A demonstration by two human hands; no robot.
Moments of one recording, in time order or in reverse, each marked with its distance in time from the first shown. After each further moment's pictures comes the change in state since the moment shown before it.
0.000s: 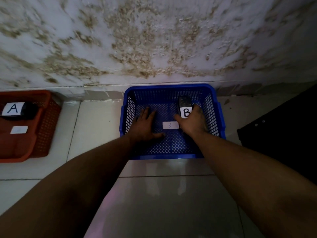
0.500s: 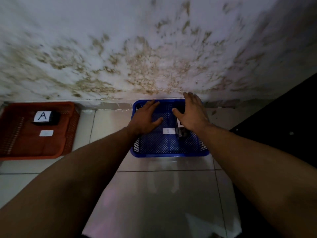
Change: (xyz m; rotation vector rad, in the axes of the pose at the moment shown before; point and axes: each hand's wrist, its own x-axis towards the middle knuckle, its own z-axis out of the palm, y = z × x) left_hand -0.060 0.044 -0.128 -0.211 0.239 0.169; right_hand -0.040 -0.100 -0.111 -0.383 -0.050 -0.384
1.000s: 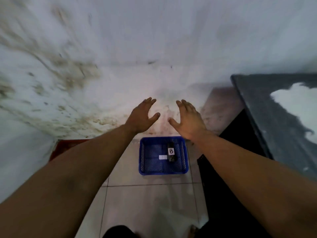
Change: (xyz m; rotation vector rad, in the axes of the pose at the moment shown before) left_hand -0.058 0.226 -0.337 -0.073 0.168 0.057; right_hand -0.094 -0.160 -0.358 -0.062 0.072 -0.160
